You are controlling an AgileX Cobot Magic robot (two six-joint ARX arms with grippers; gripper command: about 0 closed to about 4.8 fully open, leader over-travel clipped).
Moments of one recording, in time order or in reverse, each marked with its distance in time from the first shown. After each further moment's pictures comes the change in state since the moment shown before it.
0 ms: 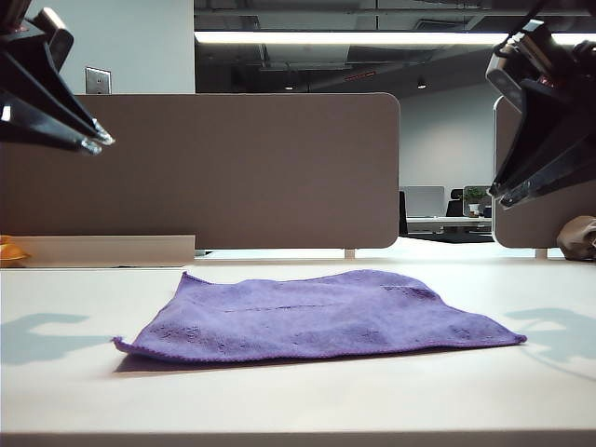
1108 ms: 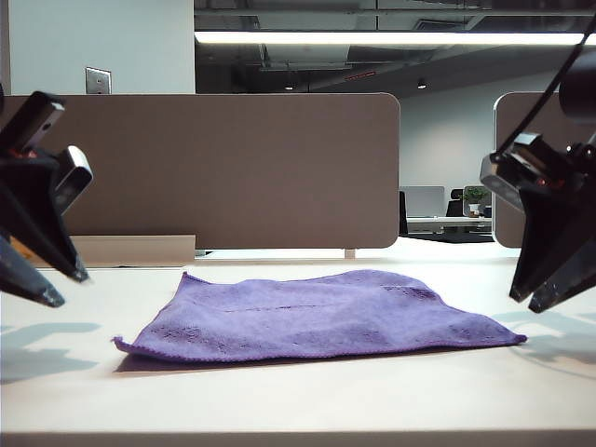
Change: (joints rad) left arm -0.055 0.237 -0.063 -0.143 -0.088 0.116; right arm 0.001 0.223 -0.011 -0.047 0.069 -0.078
